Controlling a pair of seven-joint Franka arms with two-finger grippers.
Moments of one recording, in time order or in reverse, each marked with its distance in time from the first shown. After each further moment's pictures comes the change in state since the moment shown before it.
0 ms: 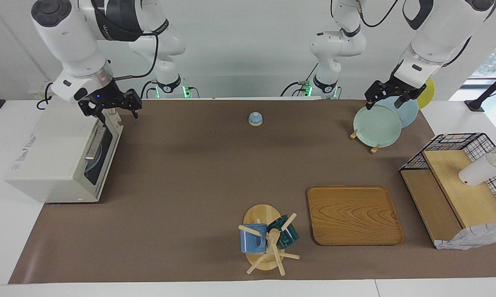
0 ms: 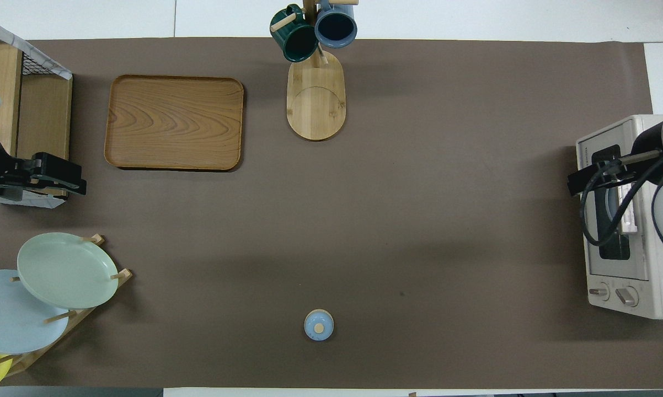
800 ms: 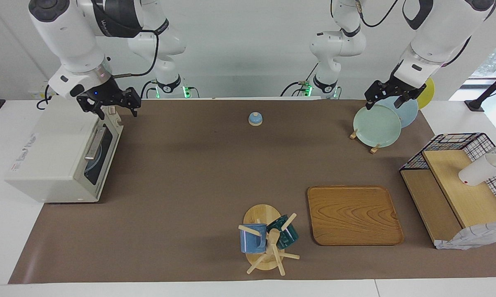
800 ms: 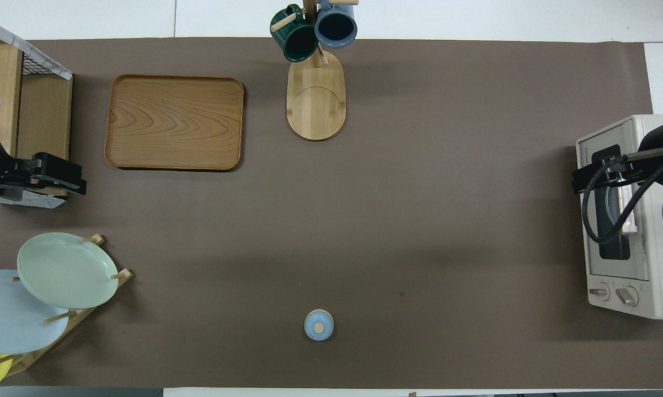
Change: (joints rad) left arm 0.000 0.000 0.000 0.000 0.000 0.000 0.000; right arm 0.049 -0.012 -0.061 0.016 0.000 -0.015 0.069
